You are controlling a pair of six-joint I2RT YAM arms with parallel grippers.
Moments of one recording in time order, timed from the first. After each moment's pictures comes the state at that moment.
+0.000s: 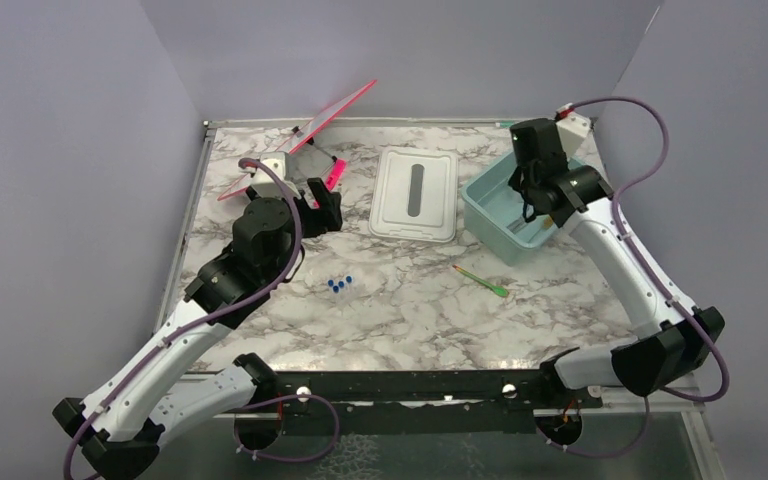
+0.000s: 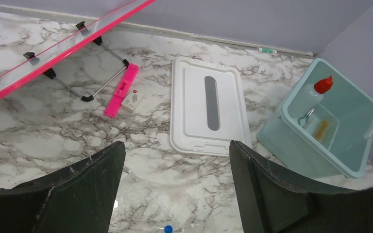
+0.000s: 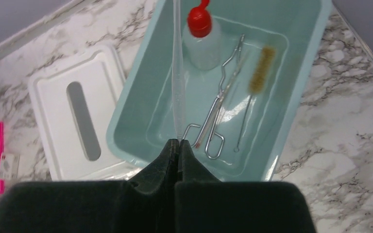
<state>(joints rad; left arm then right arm) -0.71 0.85 1.02 -0.37 -0.50 -0.42 0.46 1.36 1.46 -0.82 0.65 0.65</state>
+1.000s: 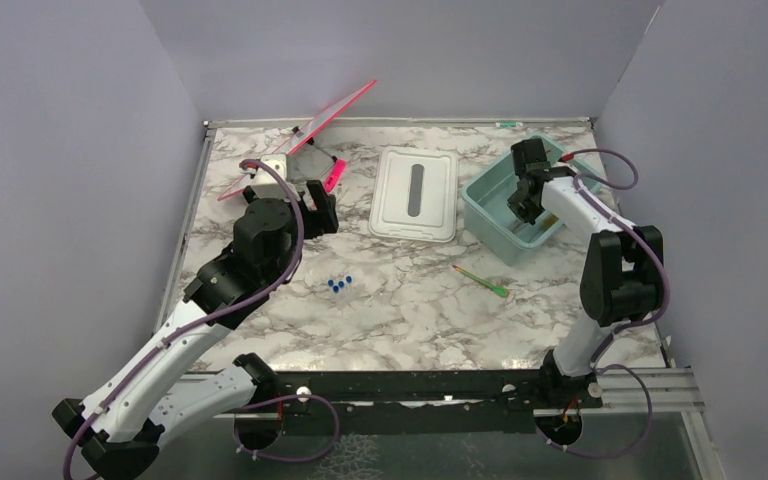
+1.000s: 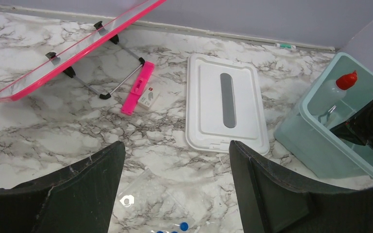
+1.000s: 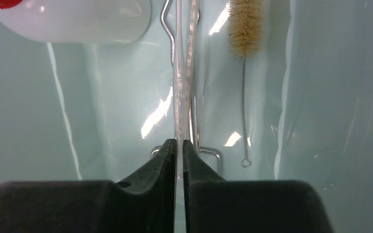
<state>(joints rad) -0.71 0.85 1.02 -0.40 -0.53 -0.37 0.15 1.74 1.29 -0.67 0.42 0.97</state>
